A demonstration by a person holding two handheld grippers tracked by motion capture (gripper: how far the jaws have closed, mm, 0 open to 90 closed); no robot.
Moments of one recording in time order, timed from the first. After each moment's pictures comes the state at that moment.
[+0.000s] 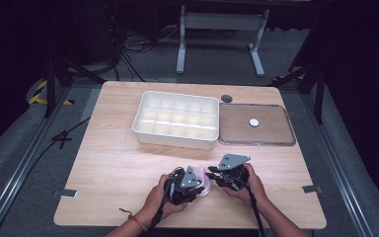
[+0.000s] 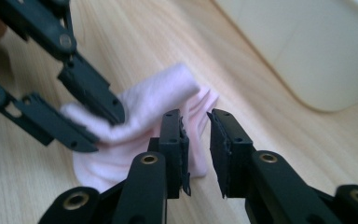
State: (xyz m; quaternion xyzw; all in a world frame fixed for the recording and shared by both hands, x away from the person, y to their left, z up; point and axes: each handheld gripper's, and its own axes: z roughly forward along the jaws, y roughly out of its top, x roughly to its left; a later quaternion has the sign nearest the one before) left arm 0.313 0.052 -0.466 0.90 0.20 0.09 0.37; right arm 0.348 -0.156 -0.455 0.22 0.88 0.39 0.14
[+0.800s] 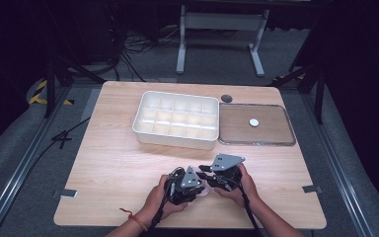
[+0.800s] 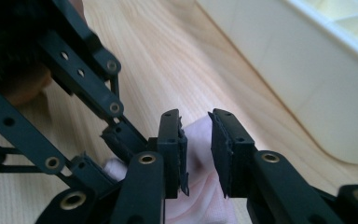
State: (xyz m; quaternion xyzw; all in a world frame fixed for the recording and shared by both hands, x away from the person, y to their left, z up) left arm 0.312 0.051 -0.467 0.90 0.20 0.09 0.37; right arm 0.344 -0.132 -0.450 0.20 0.87 0.42 0.13
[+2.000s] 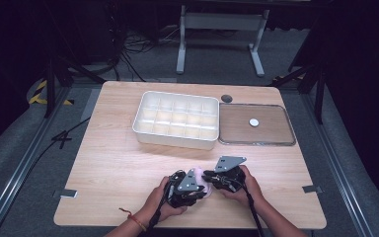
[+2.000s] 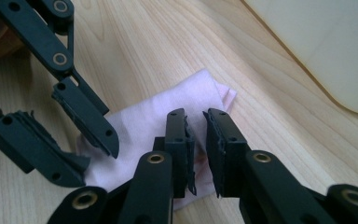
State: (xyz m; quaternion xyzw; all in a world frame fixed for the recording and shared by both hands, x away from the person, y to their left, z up) left arm 0.308 0.053 -0.472 0.90 0.16 0.06 0.40; right arm 0.348 -0.149 -0.466 0.21 0.89 0.39 0.11
